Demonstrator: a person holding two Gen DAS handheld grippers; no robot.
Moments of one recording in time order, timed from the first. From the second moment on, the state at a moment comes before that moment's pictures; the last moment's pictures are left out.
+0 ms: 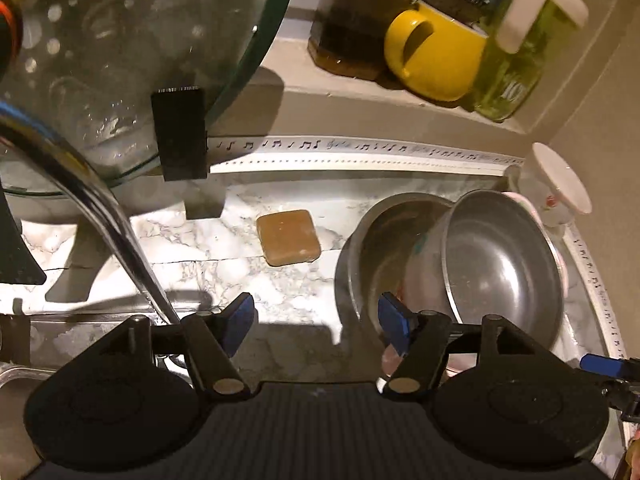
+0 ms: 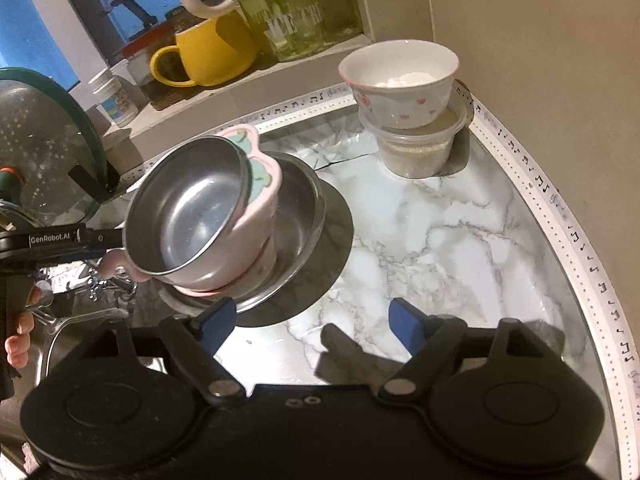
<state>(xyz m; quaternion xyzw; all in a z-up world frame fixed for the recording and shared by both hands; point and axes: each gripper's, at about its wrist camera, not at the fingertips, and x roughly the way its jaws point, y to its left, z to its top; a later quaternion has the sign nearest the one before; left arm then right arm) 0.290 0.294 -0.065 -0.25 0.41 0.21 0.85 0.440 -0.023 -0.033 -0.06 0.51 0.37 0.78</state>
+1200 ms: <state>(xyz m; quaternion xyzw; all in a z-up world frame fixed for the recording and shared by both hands) 0.319 0.299 -0.092 -0.31 0.42 0.19 0.83 0.479 -0.008 -0.079 0.02 0.54 0.37 0.76</state>
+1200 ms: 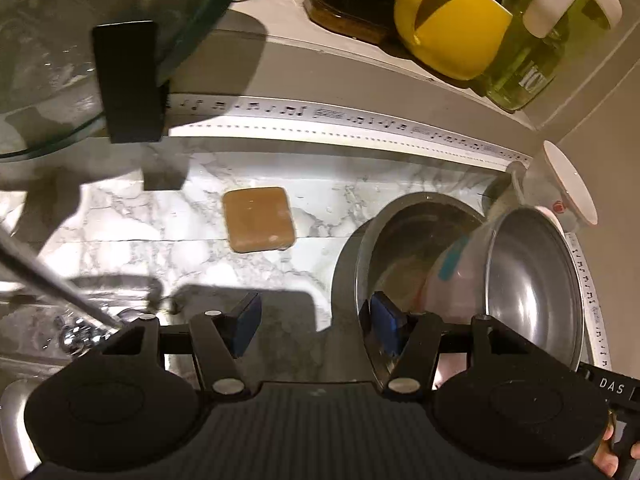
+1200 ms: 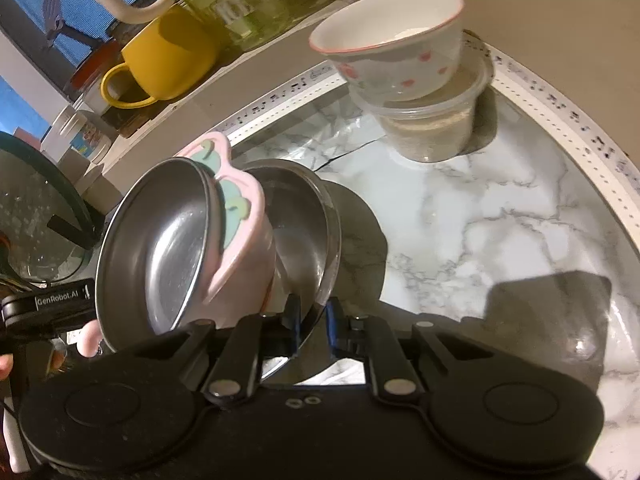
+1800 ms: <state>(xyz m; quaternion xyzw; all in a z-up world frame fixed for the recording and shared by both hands) 0.363 0.281 -0.101 -0.32 0.44 0.12 0.83 0.493 -0.026 -0.082 0.03 0.55 0.36 0.75</state>
